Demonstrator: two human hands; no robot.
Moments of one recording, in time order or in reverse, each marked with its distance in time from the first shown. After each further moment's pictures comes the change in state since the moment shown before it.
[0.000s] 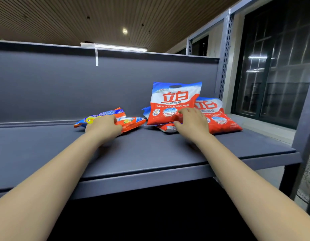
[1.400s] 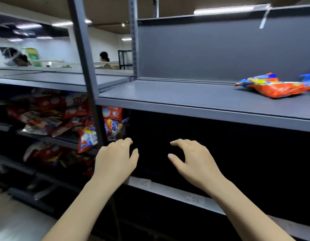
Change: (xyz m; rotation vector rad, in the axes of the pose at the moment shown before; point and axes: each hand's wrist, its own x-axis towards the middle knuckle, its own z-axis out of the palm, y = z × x) left_hand -0.368 -0.375 -0.137 0.299 0.217 -0.227; right_hand -0.345 -0.395 0.019 0.473 -0.383 -0.621
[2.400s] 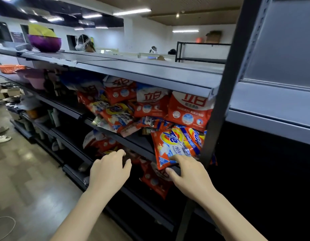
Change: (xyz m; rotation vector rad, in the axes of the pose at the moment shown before) left_hand 0.053 -0.376 0.036 0.105 -0.085 -0.398; right_hand 0.216 -0.230 0.269 0.053 -0.237 -0.144
